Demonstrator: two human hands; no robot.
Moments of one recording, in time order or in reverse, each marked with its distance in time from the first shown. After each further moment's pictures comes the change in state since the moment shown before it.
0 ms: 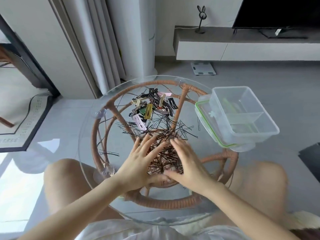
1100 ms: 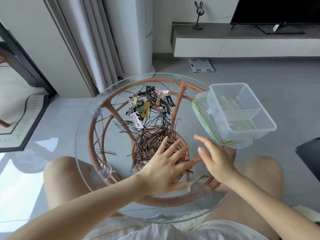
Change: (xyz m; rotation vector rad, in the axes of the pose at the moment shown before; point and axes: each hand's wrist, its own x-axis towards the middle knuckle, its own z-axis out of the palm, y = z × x) left_hand 0.030 0.050 0.017 0.279 -0.048 0.365; right_hand -0.016 0.043 -0.046 0.149 0.176 0.130
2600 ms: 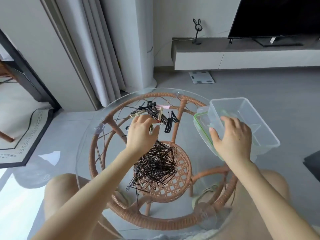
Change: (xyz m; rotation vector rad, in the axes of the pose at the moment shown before) left_hand 0.042 -0.103 -0.043 -0.274 0.380 -0.715; right_hand 0.069 -0.005 -0.044 -0.548 0.479 0.192
